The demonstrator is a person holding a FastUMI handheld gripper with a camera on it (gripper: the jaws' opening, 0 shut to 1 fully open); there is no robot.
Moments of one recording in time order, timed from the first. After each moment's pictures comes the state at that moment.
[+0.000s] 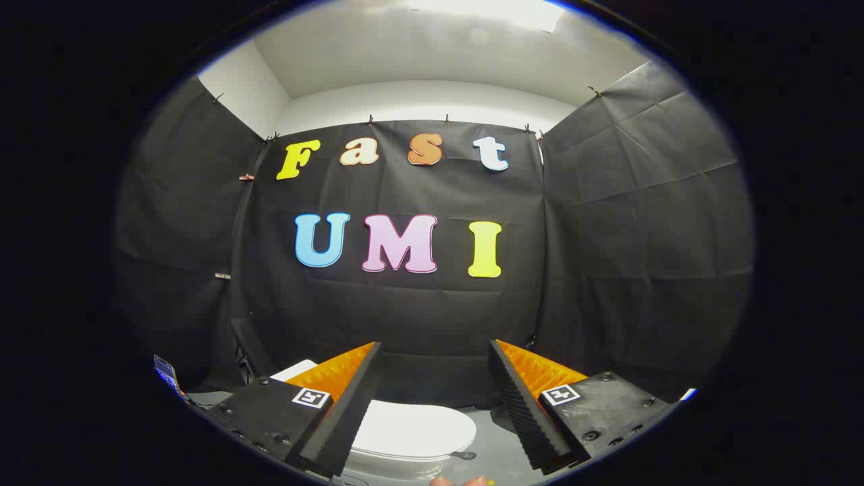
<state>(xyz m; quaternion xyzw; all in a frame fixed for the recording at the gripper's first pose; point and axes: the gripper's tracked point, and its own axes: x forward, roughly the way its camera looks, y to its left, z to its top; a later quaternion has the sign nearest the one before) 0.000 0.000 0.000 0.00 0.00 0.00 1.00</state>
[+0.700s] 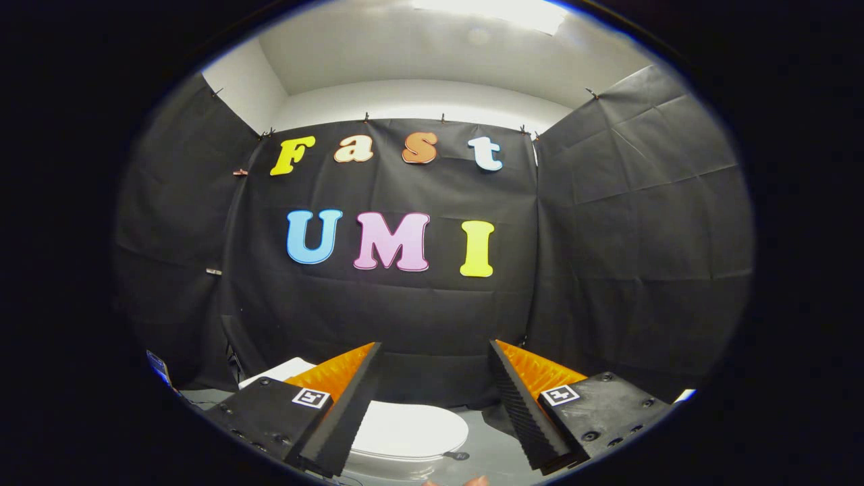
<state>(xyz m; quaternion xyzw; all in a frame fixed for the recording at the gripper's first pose) 0.003 -0.009 -0.005 -0.01 0.01 -0.02 1.00</state>
